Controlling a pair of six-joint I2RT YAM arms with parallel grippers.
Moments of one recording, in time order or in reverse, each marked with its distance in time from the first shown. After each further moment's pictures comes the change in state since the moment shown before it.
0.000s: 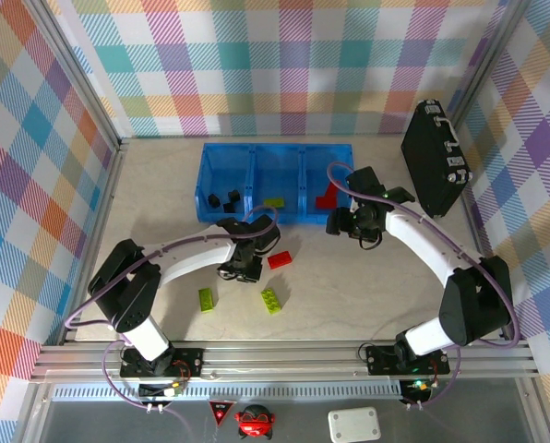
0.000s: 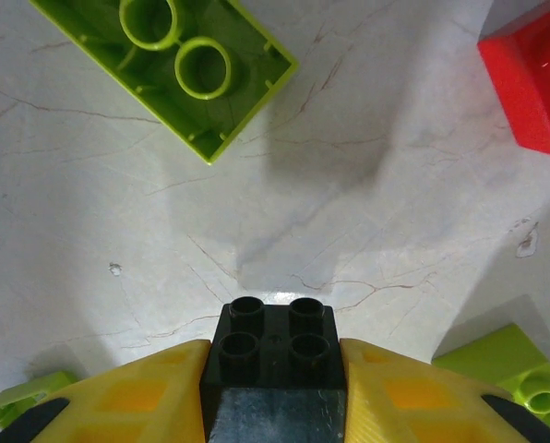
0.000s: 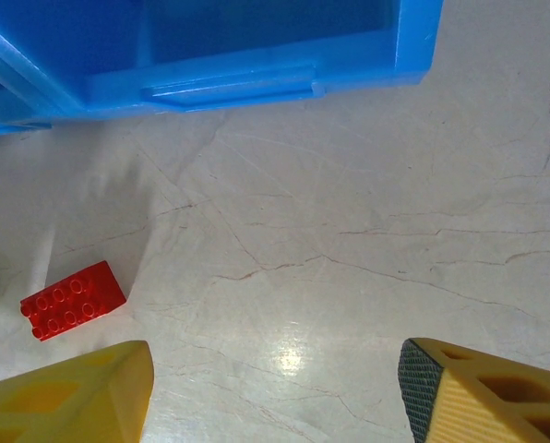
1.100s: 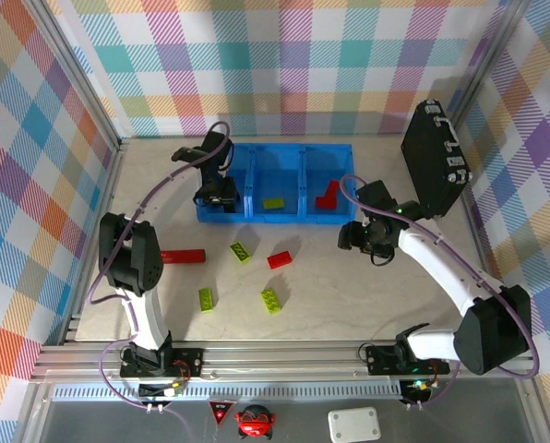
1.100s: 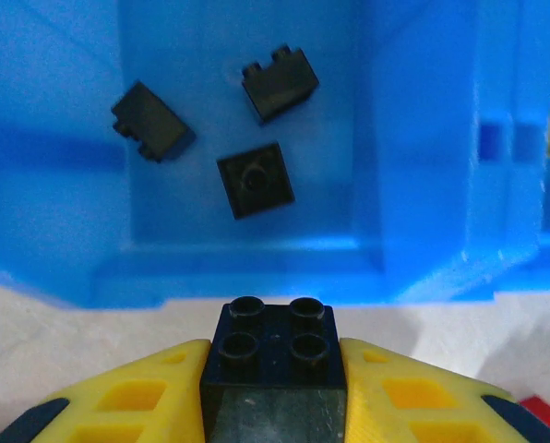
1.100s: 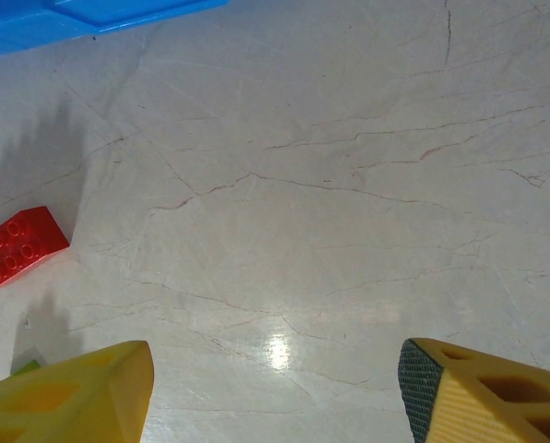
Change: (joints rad) left arm 0.477 0.243 0.565 -0.048 0.094 0.279; right arm 0.005 -0.167 -0.097 -0.117 0.059 0.049
